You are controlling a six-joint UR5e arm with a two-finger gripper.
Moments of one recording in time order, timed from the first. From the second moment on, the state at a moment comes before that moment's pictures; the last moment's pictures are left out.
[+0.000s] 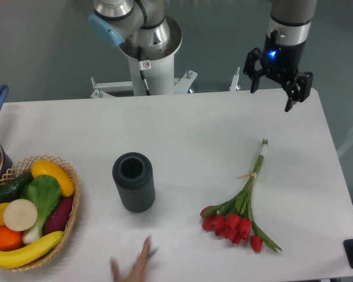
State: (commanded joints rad) arm 2.86 -1.64 -1.64 -1.26 1.41 1.59
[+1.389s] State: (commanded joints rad) arm 2.75 -1.81 -1.66 -1.03 1.37 1.05
